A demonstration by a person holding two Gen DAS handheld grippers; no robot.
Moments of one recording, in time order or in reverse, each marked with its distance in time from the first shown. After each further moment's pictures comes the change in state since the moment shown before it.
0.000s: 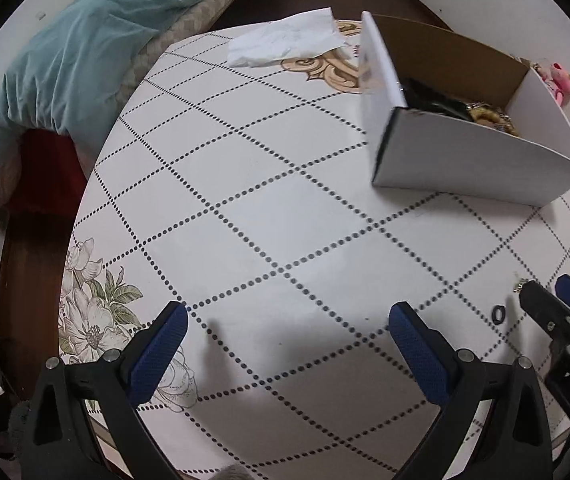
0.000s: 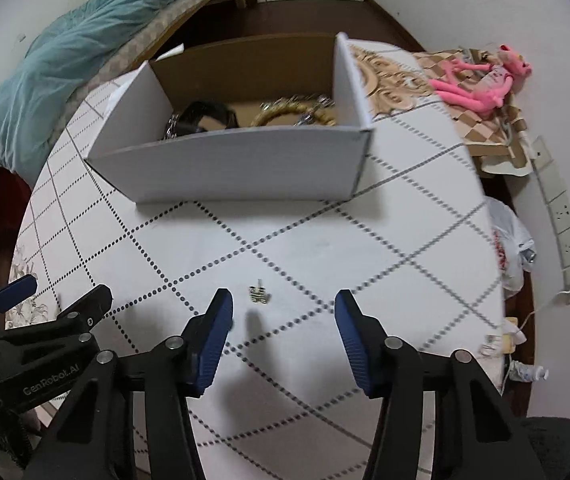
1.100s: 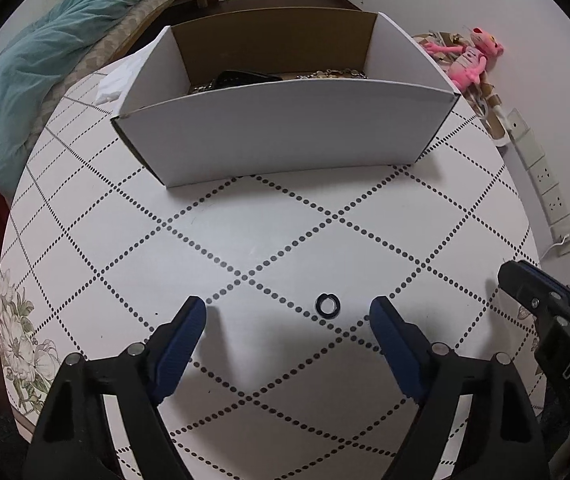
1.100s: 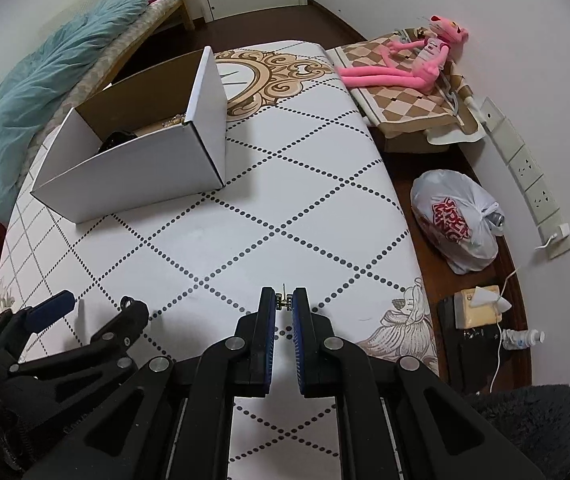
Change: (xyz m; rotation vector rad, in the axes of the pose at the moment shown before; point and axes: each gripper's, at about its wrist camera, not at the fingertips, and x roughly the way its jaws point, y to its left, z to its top) left arm -0.007 -0.102 -0.014 0.164 -0.042 -0.171; right arm -0.022 -0.080 -0.027 0.162 -0.055 -0.058
